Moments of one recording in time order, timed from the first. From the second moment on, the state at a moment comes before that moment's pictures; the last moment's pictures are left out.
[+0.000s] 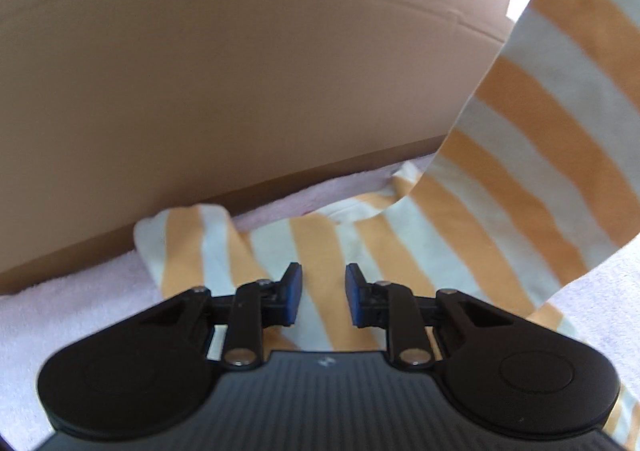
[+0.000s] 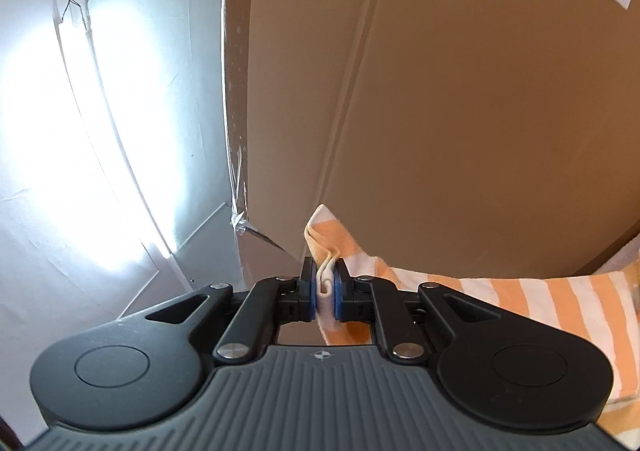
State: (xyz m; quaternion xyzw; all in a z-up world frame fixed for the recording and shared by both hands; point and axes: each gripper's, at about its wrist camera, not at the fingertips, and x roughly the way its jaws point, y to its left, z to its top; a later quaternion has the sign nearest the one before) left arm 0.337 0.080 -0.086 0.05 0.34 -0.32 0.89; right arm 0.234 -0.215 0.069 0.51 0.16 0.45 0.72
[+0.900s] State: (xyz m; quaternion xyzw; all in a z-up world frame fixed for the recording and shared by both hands) left arm 0.277 0.133 -0.078 -0.04 0.30 -0.33 0.89; right arm 0.193 -0.129 0.077 0.47 0.20 0.59 0.63
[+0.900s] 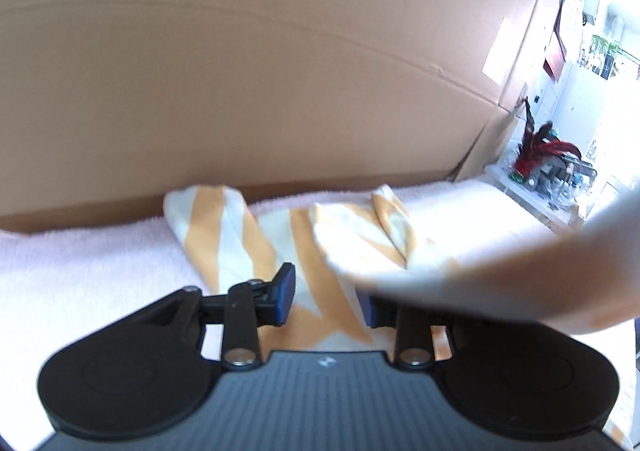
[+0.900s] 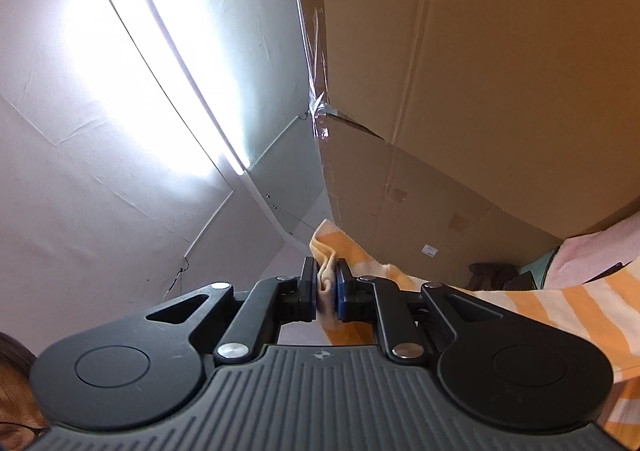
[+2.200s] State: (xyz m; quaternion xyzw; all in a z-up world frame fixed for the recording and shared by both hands) left arm 0.123 0.143 -0.098 -0.09 0.33 -0.37 0.86; right arm 0.053 -0.149 -0.069 0.17 0.29 0.34 0.88
